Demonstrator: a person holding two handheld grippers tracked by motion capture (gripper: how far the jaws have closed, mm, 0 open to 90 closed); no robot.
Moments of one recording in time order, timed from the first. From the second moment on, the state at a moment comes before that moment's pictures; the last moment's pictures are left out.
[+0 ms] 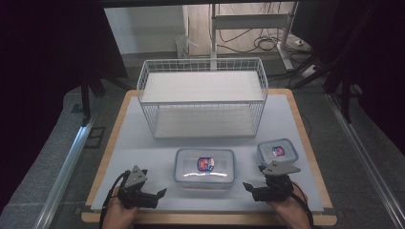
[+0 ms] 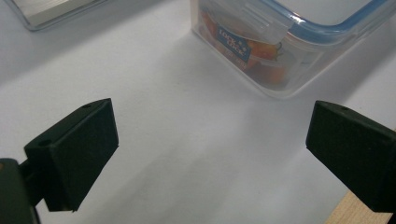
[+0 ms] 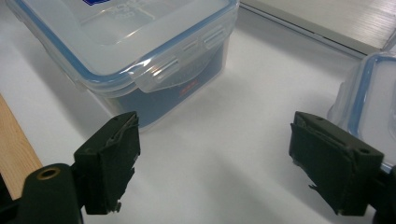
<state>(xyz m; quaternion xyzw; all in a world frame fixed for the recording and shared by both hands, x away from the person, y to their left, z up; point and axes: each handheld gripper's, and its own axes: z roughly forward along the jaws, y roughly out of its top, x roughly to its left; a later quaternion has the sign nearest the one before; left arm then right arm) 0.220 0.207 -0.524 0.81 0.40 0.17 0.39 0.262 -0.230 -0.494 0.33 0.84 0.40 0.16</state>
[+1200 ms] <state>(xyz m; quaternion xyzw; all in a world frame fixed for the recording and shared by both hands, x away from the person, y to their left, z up) 0.280 0.176 -0.497 0.82 0.38 0.05 0.43 0.300 -0.188 -0.482 0.33 0.85 0.41 0.06</state>
